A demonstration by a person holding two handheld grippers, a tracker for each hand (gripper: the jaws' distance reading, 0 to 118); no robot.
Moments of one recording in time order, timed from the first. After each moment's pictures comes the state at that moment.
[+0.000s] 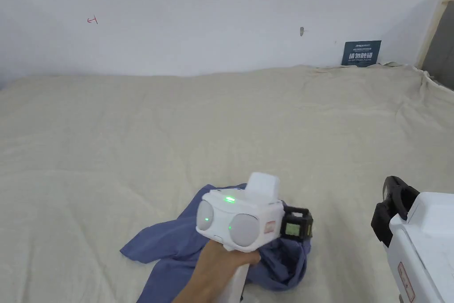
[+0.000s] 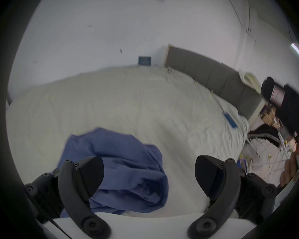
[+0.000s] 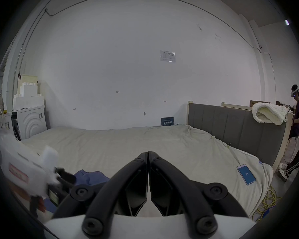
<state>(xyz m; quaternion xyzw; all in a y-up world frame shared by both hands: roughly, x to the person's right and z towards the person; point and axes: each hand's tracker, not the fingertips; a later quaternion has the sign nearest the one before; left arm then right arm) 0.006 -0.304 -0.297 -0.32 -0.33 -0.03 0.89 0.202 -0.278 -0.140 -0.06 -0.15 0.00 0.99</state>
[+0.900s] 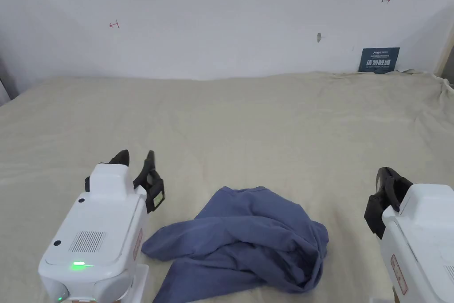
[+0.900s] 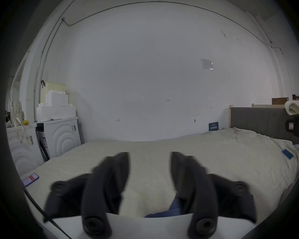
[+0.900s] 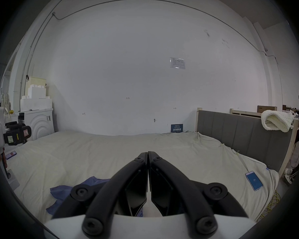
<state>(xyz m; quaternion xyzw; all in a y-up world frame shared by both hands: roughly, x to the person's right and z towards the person) -0.192 -0.275 -0.250 -0.01 -0.06 -0.04 1.00 0.171 -0.264 -0.150 -0.04 -0.12 0.01 0.99</state>
